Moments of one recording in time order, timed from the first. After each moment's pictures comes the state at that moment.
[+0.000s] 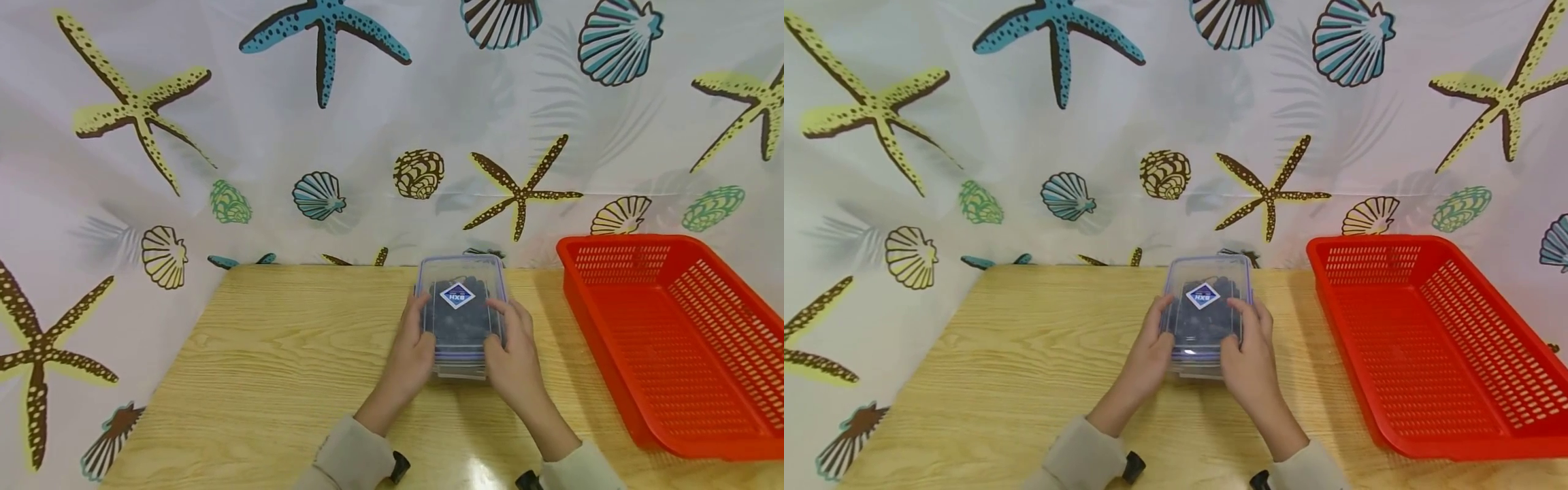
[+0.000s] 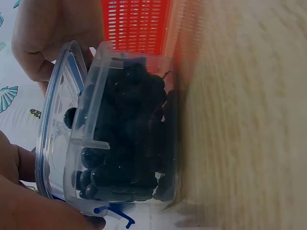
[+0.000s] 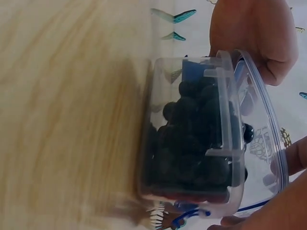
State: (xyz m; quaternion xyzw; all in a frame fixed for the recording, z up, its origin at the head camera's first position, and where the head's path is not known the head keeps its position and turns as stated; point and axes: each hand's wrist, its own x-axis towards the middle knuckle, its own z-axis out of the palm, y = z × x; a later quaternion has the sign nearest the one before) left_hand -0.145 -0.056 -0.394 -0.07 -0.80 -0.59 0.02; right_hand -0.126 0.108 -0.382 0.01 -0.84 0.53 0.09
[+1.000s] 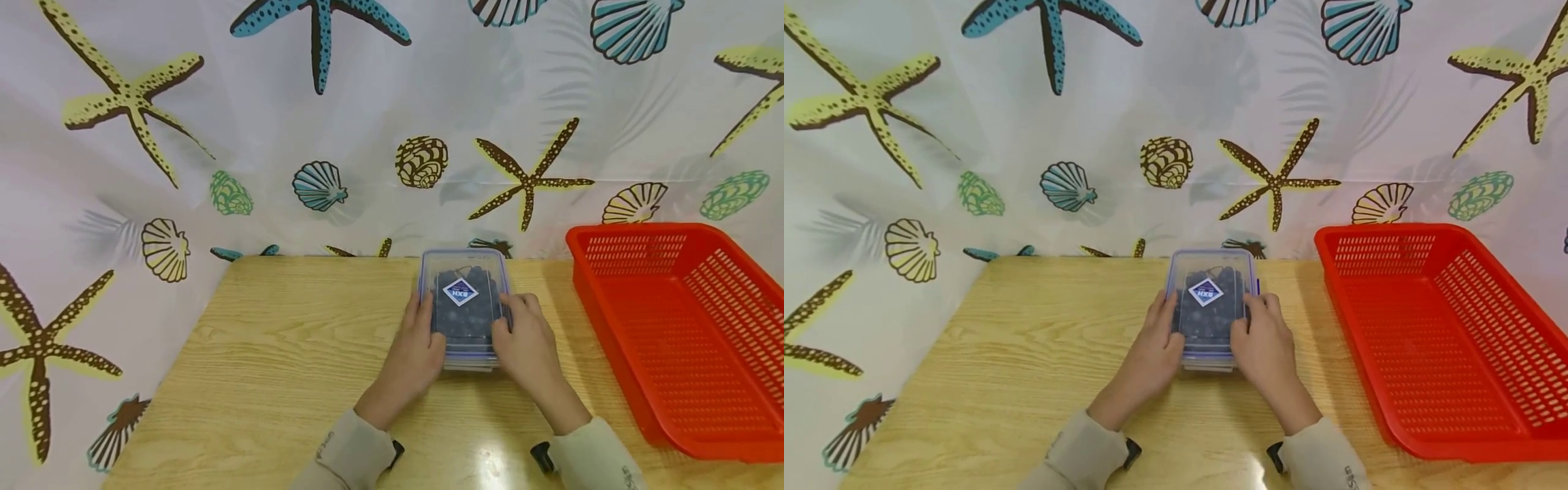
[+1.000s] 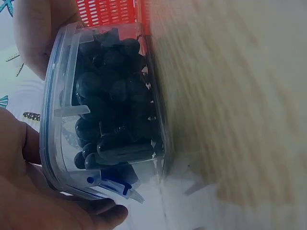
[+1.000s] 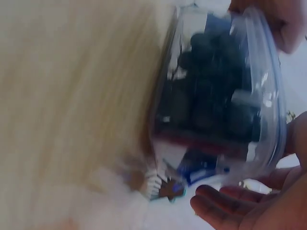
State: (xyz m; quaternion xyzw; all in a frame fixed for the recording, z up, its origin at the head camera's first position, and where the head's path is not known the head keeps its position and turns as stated) left_hand -0.146 -0.057 -0.400 -0.08 -0.90 -0.43 -0.02; right_hand -0.148 0.123 -0.387 0.01 -0.92 0.38 0.09
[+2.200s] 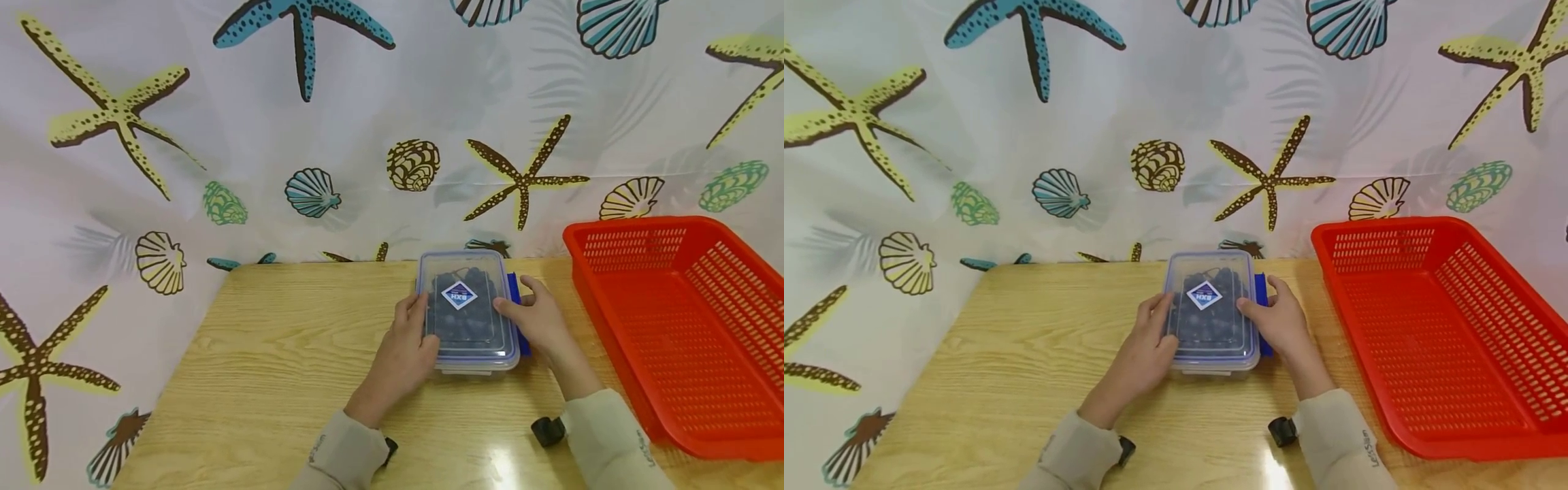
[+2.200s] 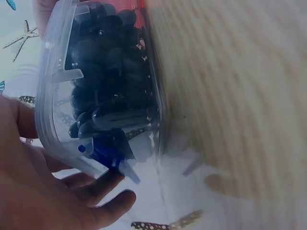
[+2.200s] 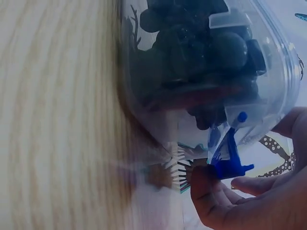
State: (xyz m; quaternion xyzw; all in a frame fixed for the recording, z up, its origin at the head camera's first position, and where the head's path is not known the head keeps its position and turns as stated) left_hand -0.154 -0.065 -0.397 -0.10 -0.92 -0.38 -0.02; right_hand -0.190 0.163 -0.389 -0.08 -0.81 0.57 -0.09
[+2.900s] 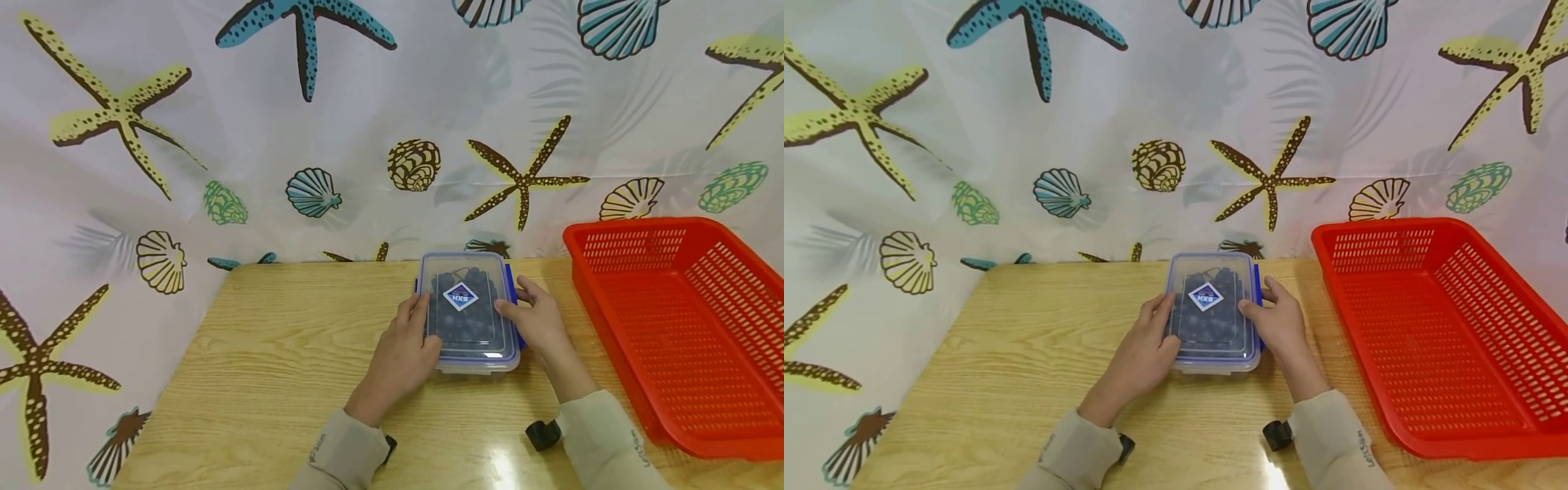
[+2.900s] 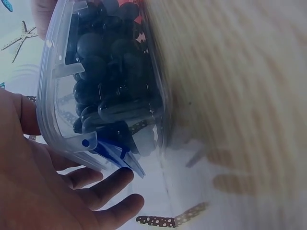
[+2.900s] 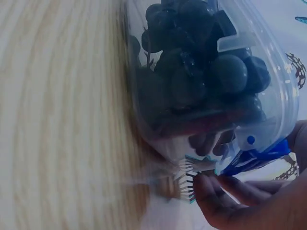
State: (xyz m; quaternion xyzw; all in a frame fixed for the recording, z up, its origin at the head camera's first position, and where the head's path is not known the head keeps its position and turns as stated) left_hand -0.155 -0.066 -0.395 -0.10 -0.94 -0.34 -0.03; right_hand -0.189 0.155 -0.389 -0.10 -0.76 0.64 -0.07
